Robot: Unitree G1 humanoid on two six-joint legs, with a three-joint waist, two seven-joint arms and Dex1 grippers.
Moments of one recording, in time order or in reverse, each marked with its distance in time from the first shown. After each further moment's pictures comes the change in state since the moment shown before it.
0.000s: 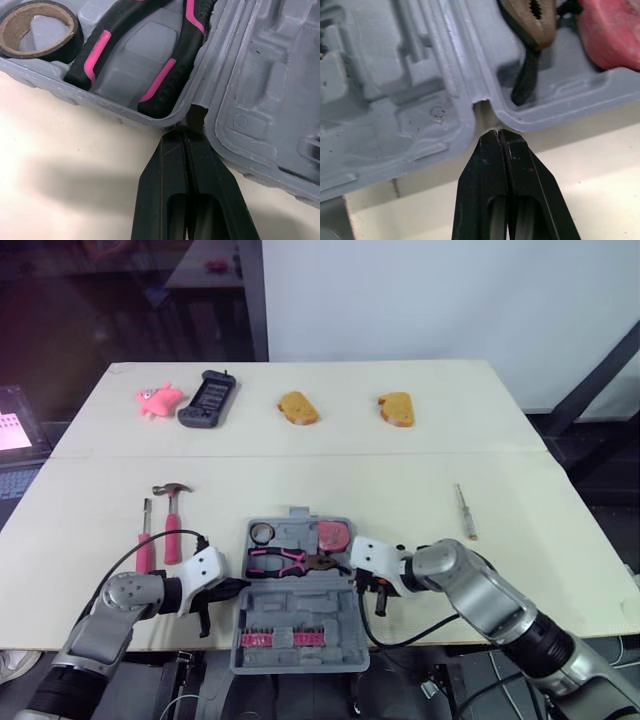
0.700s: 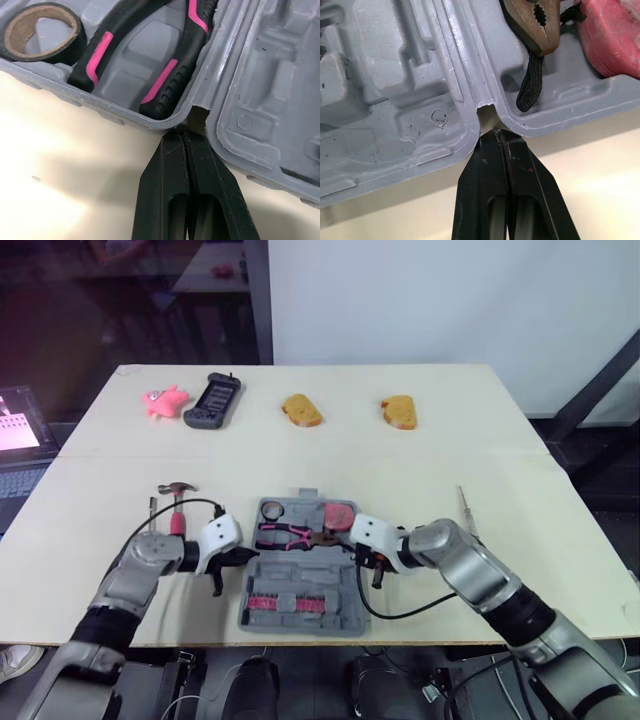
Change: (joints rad) left arm -0.377 -0.091 -0.079 0.384 0.095 -0.065 -0.043; right arm -0.138 0.055 -0.046 0.282 0.000 -0.130 -0.020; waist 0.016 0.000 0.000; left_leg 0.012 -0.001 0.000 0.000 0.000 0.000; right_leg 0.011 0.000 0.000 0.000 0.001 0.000
